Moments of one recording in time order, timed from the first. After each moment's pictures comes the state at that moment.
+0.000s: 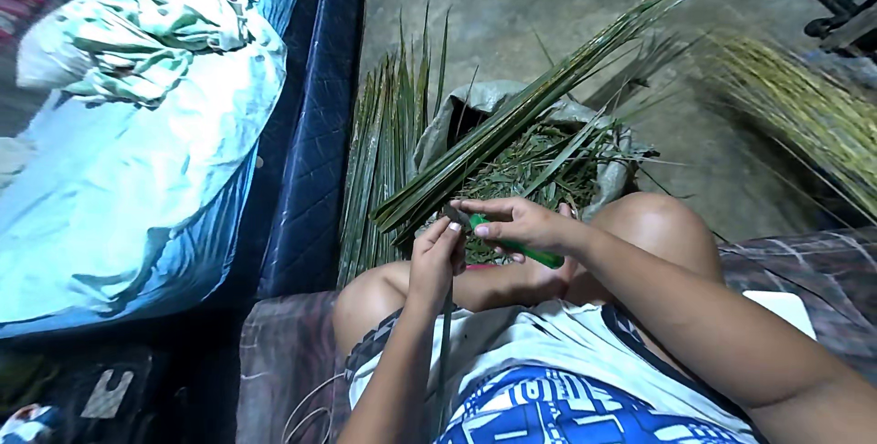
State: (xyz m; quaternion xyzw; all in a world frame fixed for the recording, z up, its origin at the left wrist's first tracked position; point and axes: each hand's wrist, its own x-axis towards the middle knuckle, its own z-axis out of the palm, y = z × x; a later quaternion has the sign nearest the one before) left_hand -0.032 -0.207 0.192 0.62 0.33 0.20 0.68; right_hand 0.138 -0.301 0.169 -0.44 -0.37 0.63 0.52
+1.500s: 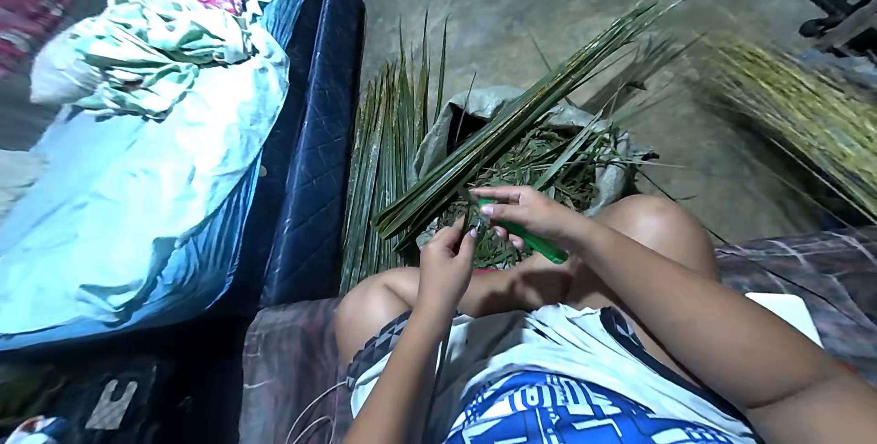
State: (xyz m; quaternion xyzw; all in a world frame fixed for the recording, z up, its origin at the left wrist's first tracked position) left_hand -0.025 -0.212 0.184 0.80 0.39 0.13 0.44; right_hand 0.150 -0.300 0.175 -0.51 -0.28 0.61 0.54
